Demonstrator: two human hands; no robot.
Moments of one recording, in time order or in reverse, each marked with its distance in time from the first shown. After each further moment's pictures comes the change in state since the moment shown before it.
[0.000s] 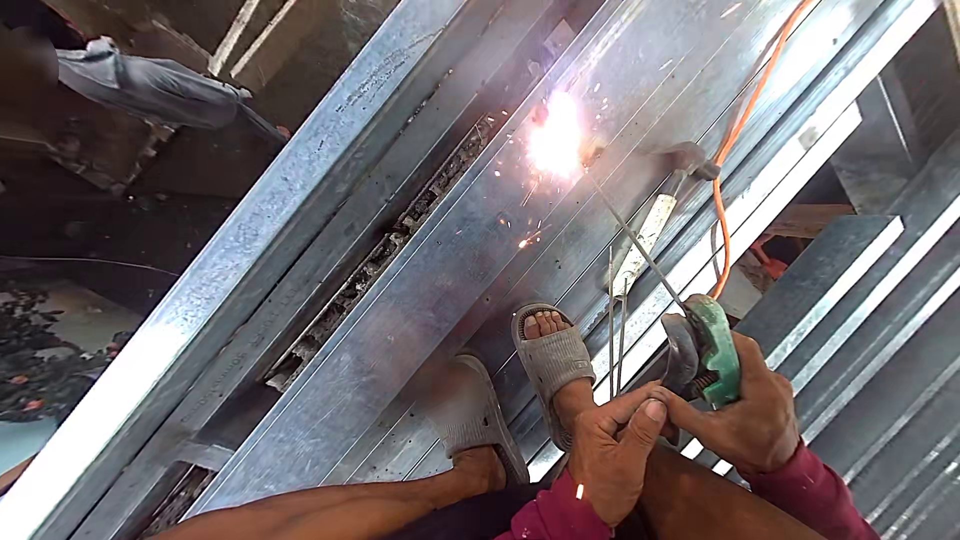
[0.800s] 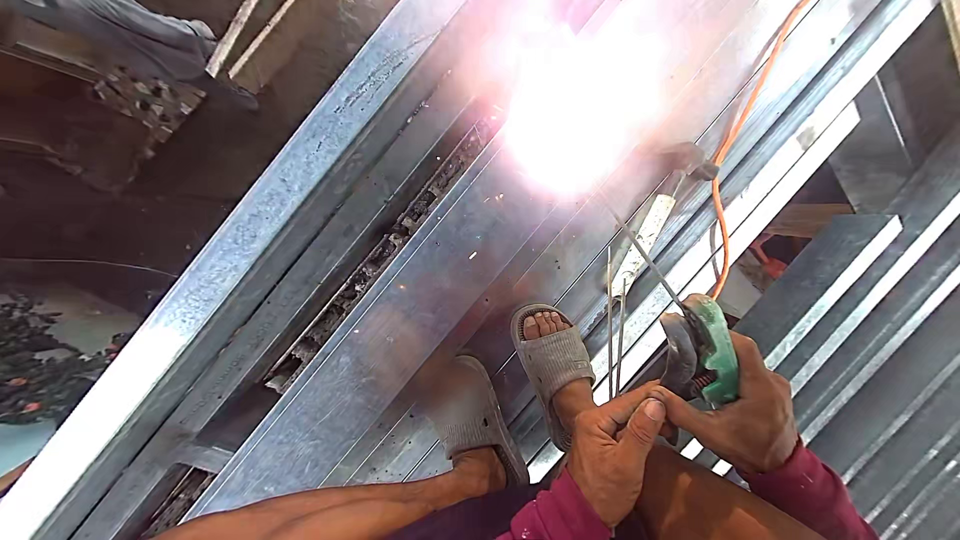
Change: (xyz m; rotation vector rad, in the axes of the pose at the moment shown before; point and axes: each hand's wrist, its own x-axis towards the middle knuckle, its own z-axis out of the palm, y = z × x) left_hand 0.001 0.001 -0.001 0.018 -0.003 -0.011; right_hand 0.000 0.002 0.001 0.001 0.003 -0.004
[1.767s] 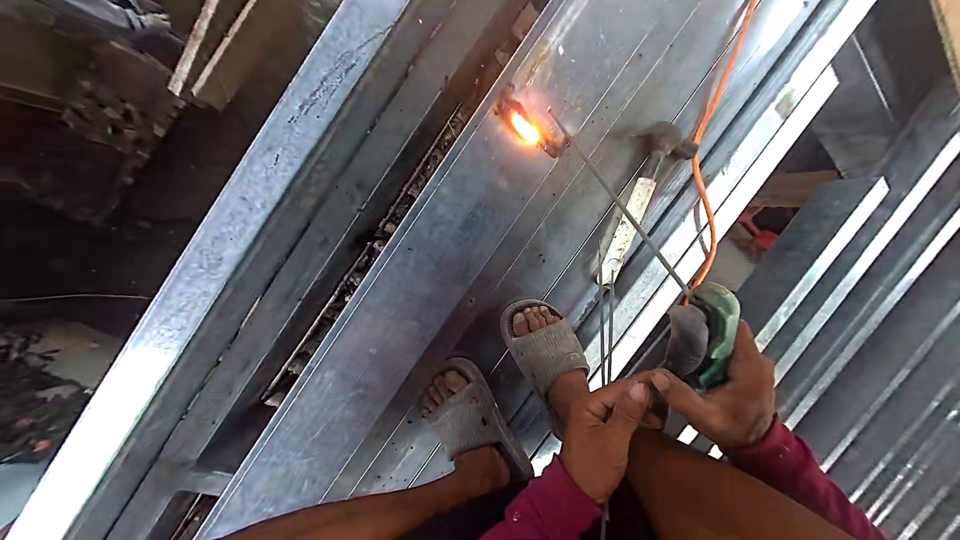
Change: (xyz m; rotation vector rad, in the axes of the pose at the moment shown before) left_hand 0.004 -0.010 -0.006 -0.048 -0.079 -0.077; right_hand -0.010 0.006 0.011 0.141 0.112 0.043
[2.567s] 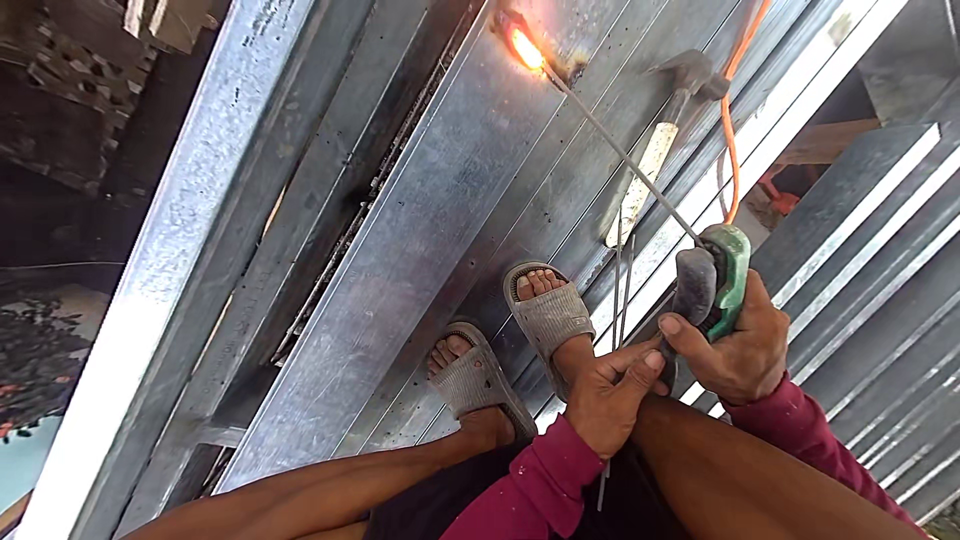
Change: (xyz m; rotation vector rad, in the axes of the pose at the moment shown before) left_hand 0.003 -0.007 -0.005 -0.017 -0.034 -0.088; right_hand 0.006 -0.002 0.009 -0.075 -0.024 0.089
